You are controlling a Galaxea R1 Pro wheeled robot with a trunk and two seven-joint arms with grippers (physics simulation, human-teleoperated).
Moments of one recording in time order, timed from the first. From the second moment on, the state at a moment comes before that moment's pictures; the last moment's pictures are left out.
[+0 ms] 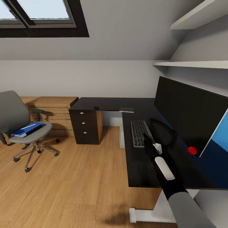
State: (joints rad) left arm -0.20 0.01 -0.78 -0.37 0.90 -0.31 0.53; right arm -0.65 0.03 0.04 -0.93 -1.33 0.00 -0.04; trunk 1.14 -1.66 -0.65
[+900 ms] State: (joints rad) left arm -0.20 0.01 -0.78 -0.37 0.90 -0.31 0.53; right arm -0.65 0.03 0.04 -0.92 -1.33 0.00 -0.04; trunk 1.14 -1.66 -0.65
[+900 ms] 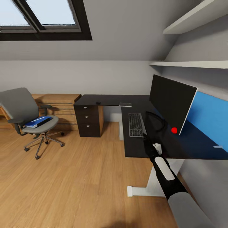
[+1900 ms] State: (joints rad) left arm -0.20 0.01 -0.78 -0.37 0.90 -0.31 0.53; right arm -0.63 0.05 0.17 -0.91 -1.18 -0.06 -0.03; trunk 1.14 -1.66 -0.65
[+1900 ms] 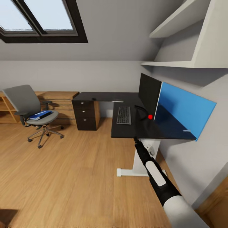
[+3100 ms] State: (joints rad) left arm -0.20 0.01 -0.78 -0.37 0.90 -0.32 0.53; right arm -0.60 0.05 0.52 -0.48 -1.07 -0.06 -0.03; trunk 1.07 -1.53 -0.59
